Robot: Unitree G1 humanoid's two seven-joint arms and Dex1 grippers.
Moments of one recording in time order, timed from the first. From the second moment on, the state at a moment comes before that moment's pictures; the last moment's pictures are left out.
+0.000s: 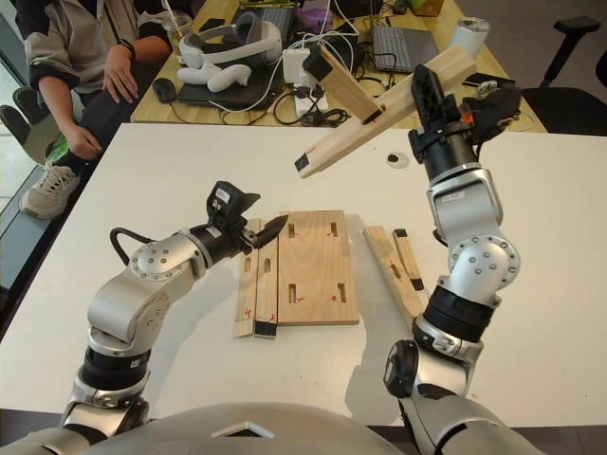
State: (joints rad) left arm -0.20 0.31 -0.21 -0.56 -0.26 0.90 -0.38; right arm -0.44 -0.17 -0.46 -0.26 1.15 0.64 -0.10
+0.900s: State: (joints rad) left arm -0.16 0.28 -0.30 -0.62 -0.27 0.90 -0.34; right arm -0.15 -0.21 -0.32 -0.33 0.83 0.45 0.07
